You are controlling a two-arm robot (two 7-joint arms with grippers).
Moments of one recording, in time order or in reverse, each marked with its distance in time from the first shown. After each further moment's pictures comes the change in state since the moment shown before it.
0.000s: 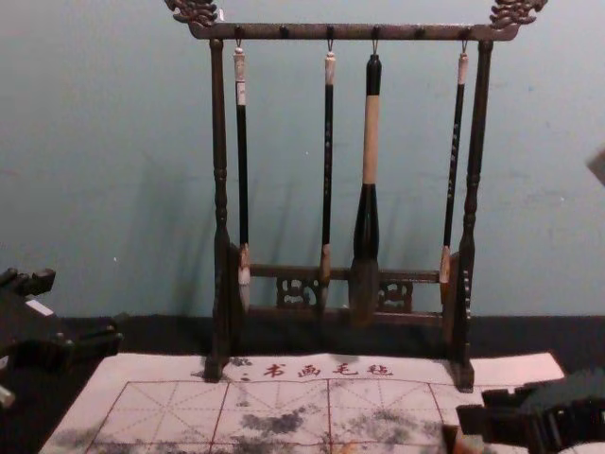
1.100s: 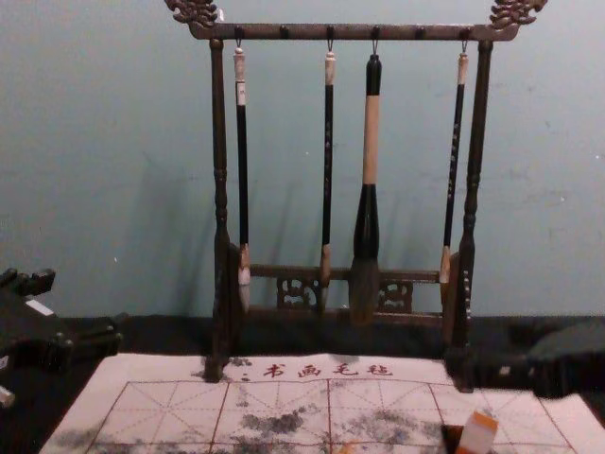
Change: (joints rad) left arm 0.000 0.000 0.000 0.000 0.000 0.000 0.000; right arm -0.051 -0.022 0.061 0.003 -0.003 -0.205 -0.003
